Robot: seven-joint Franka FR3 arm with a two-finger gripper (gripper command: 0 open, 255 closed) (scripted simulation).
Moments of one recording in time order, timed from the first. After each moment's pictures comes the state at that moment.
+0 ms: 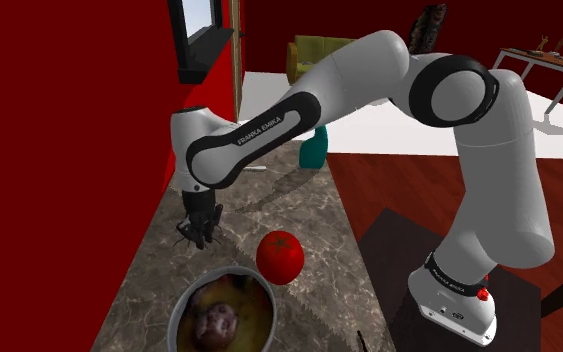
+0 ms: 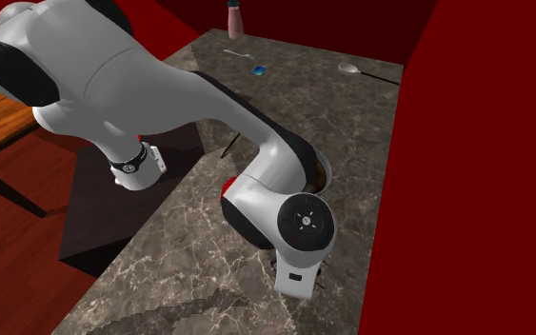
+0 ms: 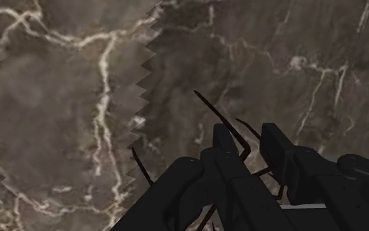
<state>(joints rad) 0.31 0.57 0.33 -1.66 0.06 2.14 0.35</state>
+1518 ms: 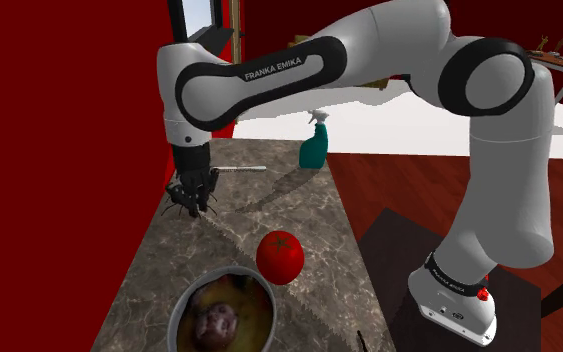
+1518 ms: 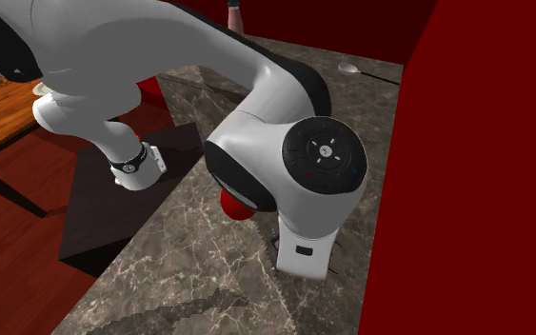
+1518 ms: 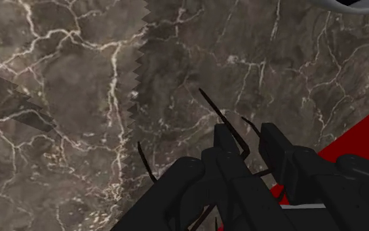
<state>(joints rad) 0.29 0.44 0.34 -1.53 0.09 1.90 0.38</state>
